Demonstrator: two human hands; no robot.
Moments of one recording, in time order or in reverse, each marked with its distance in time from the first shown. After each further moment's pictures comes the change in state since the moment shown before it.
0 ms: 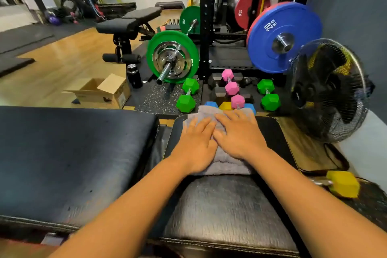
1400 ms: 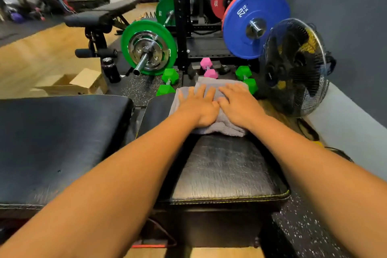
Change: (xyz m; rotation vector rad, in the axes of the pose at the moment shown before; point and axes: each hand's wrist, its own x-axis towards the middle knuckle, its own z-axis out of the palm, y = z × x) left_hand 0.056 0.070 0.006 0.181 -0.123 -0.072; right_hand -0.016 0.067 -0.006 0.100 0.156 0.081
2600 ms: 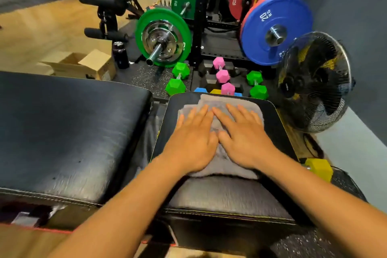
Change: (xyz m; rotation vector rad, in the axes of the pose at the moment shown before) left_hand -0.098 -0.059 0.022 -0.247 0.189 0.089; right_hand -0.051 -0.069 0.005 -0.122 -0.217 -0.105
